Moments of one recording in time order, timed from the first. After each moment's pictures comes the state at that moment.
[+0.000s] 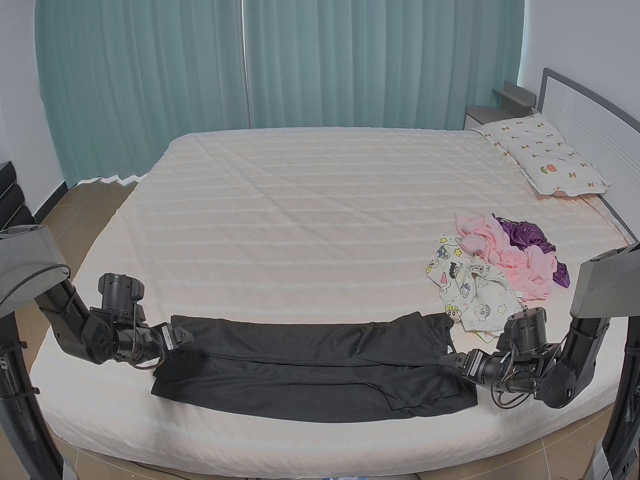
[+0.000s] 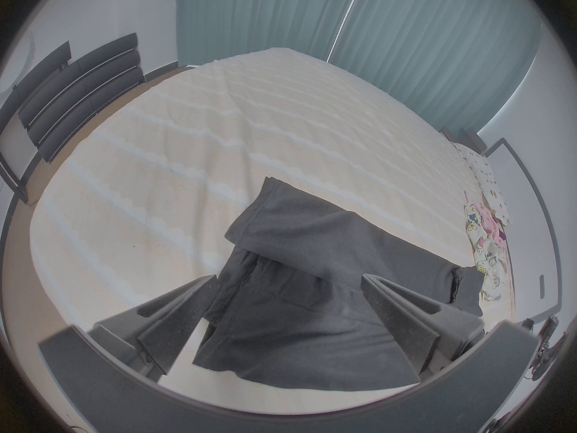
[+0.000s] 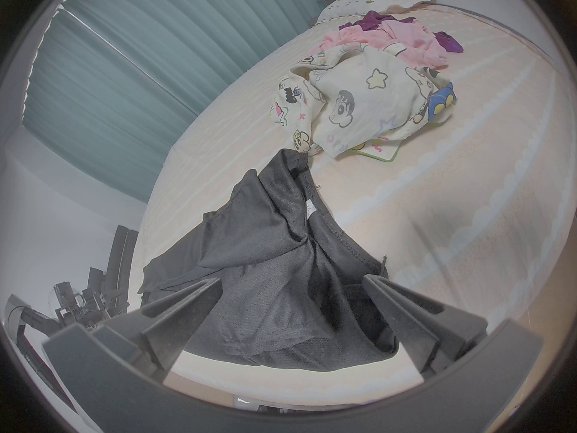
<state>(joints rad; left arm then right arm) -0.01 2.15 -0.67 -0.59 -0.06 -0.41 0.27 2.20 -0.34 -1.10 0.08 0.71</state>
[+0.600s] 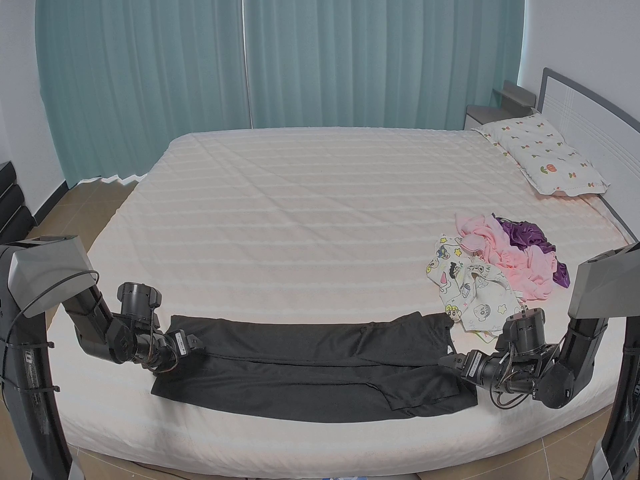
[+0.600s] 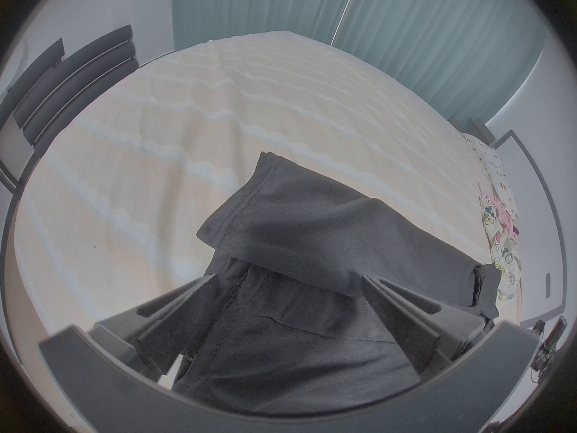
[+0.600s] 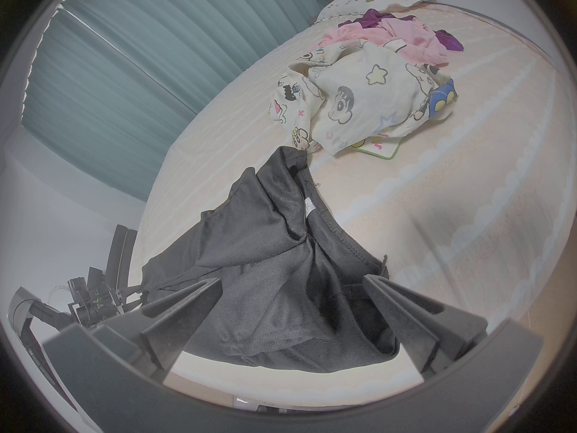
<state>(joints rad) -0.02 2.30 -0.78 -0.59 -0.06 -0.41 0.27 2.21 -0.35 -1.10 0.08 0.71</state>
